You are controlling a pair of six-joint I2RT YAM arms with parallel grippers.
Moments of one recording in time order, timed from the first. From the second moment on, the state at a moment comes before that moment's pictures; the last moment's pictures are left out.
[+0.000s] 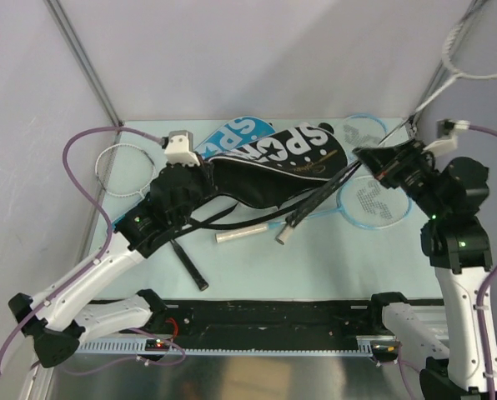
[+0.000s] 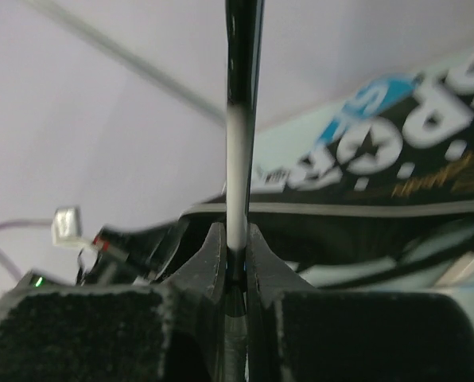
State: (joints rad) left arm -0.77 1.01 1.10 -0.25 -0.56 -0.35; right arm 0.09 0.80 1.29 -0.44 -0.33 0.86
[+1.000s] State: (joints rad) left arm -0.76 0.83 0.58 -0.16 -0.34 -0.64; right arm 1.13 0.35 0.10 0.02 -0.21 1.58
